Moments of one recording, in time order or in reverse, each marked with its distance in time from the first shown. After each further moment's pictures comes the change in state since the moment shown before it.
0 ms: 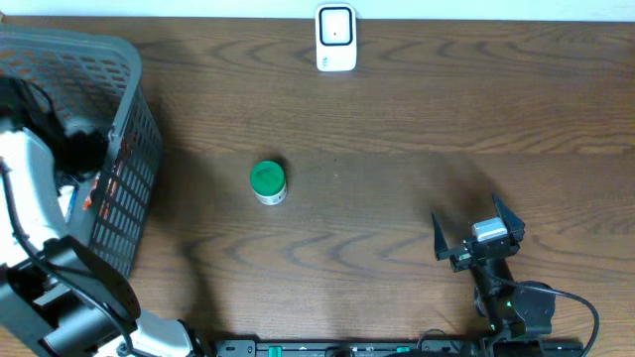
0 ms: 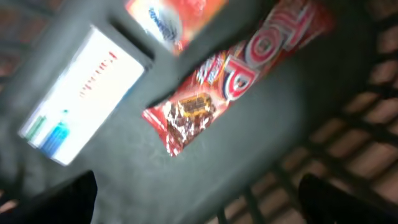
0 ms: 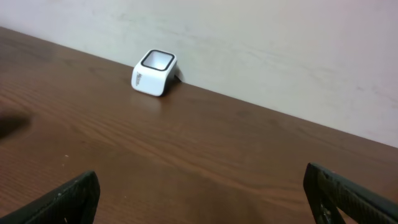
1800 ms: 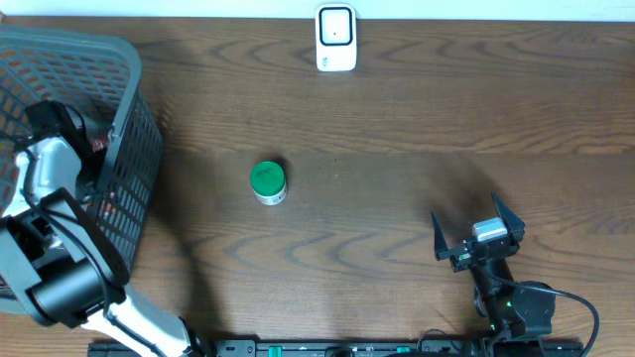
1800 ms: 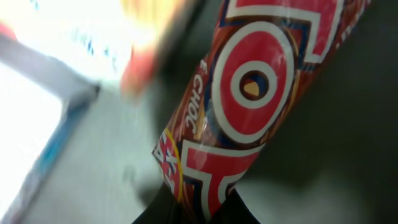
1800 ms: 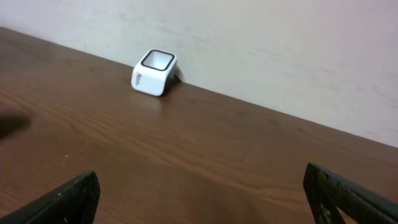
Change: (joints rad) left arm -0.012 0.158 -0.175 0.305 -0.044 -0.015; right arm 0.000 0.000 0.000 0.000 0.000 0.000
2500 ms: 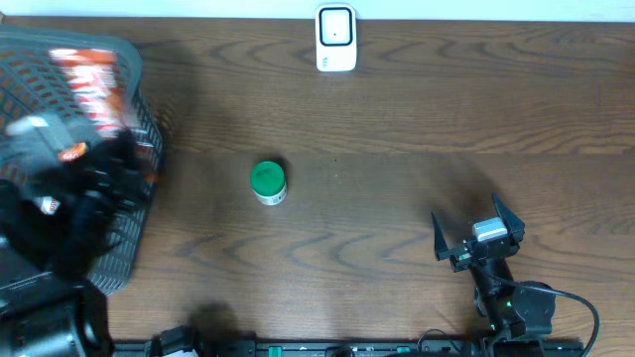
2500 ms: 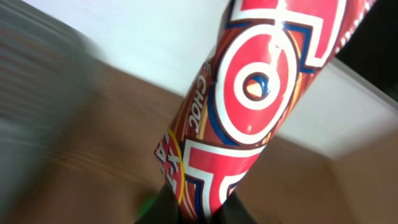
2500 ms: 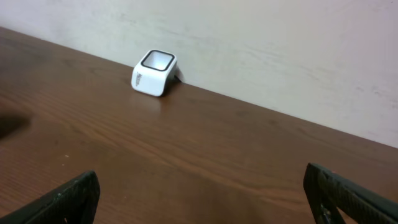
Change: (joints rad) left arm -0.255 -1.067 -0.016 -0.032 0.581 -0.318; right arm 0.000 0.000 0.000 0.000 0.000 0.000
